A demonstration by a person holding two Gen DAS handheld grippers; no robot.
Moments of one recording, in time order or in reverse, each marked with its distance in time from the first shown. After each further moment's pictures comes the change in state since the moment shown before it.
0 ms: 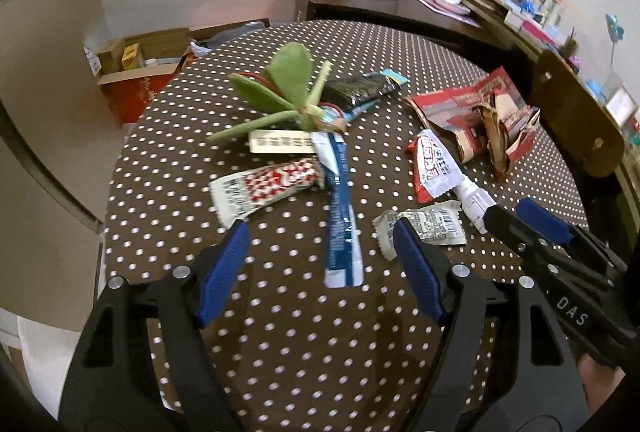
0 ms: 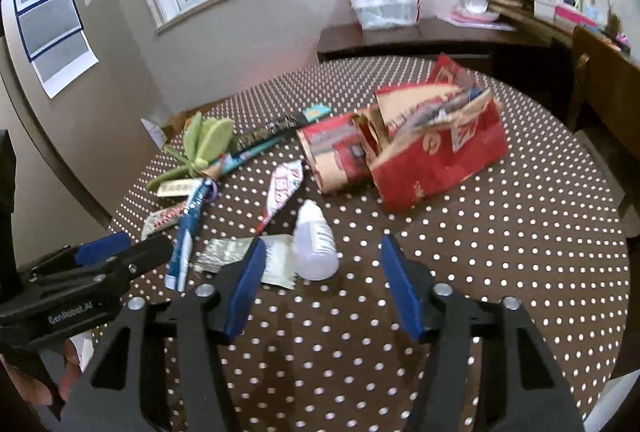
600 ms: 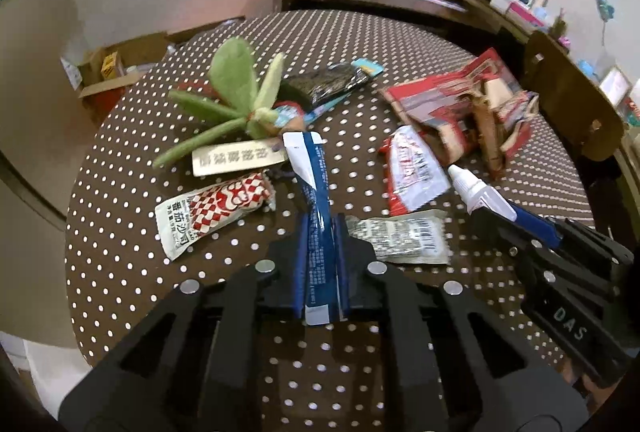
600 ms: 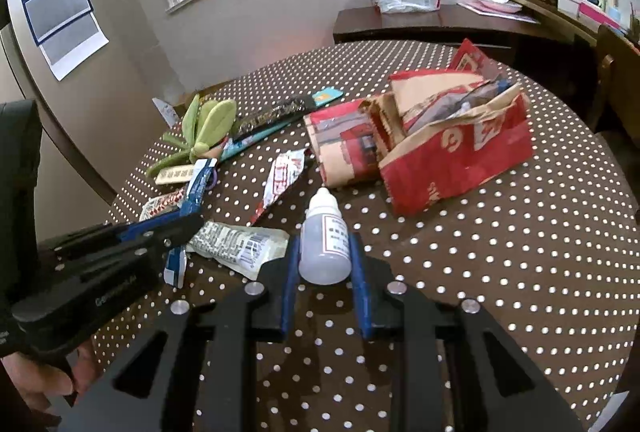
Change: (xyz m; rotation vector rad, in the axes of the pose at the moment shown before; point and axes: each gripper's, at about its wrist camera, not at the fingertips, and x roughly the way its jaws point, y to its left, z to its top) left arm 0.020 -0.017 0.009 0.057 0.001 -0.041; right arm 0.003 -0.003 0.007 -0.030 0.029 0.037
